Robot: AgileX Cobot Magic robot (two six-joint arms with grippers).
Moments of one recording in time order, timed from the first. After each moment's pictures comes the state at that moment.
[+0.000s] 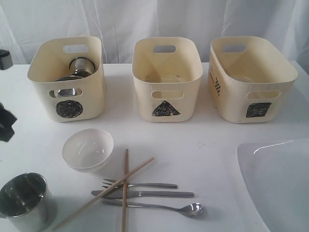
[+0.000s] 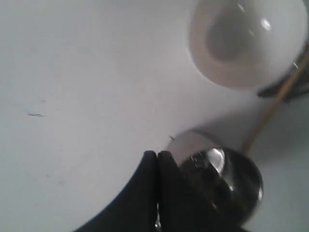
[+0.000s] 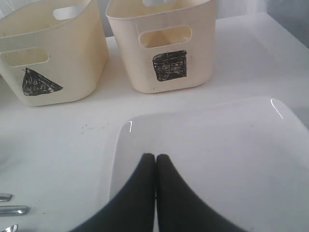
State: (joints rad) left arm -0.11 1.37 -1.05 -0.25 1.10 0.50; right arm -0.09 0.00 0.00 0.13 0.38 0.06
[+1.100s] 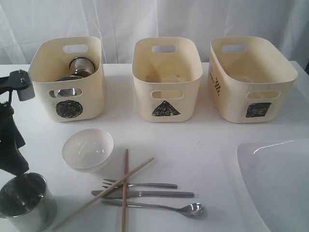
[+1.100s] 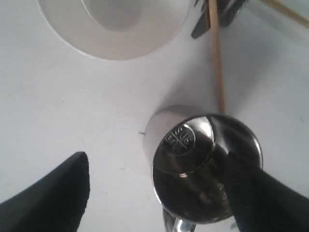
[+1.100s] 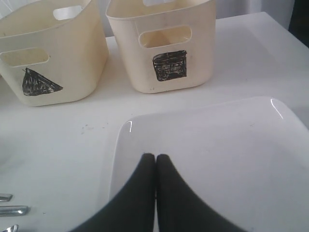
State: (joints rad) left arm -0.11 1.48 -1.03 -0.35 1.17 1.12; right arm -0.09 0.00 0.00 0.13 0.38 0.06
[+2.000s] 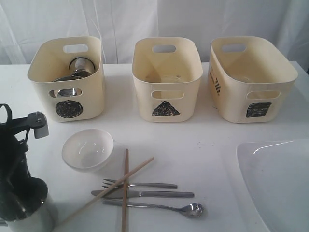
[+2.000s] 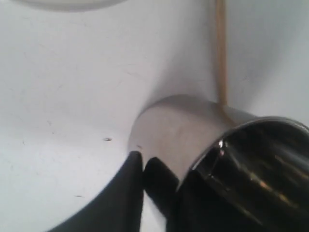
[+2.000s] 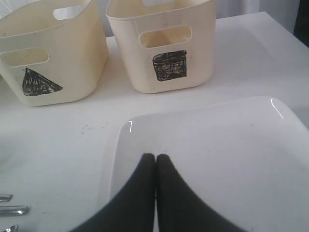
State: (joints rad) left arm -0.11 1.67 -0.91 -0.40 1.06 1.20; right arm -0.09 0.00 0.00 0.13 0.38 0.06
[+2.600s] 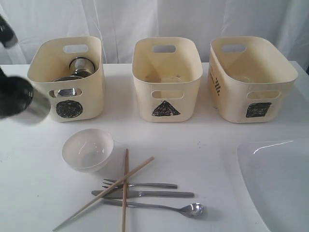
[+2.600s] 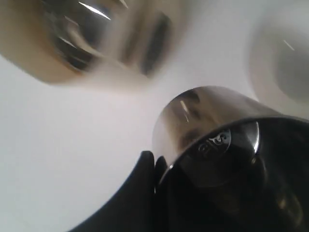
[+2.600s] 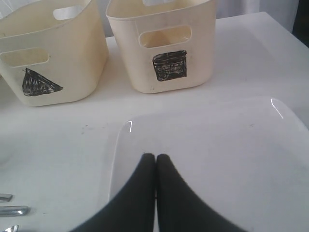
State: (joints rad) left arm -0.11 1.37 -1.10 -0.20 0.72 0.93; right arm -0.09 0.00 0.00 0.13 0.38 0.06
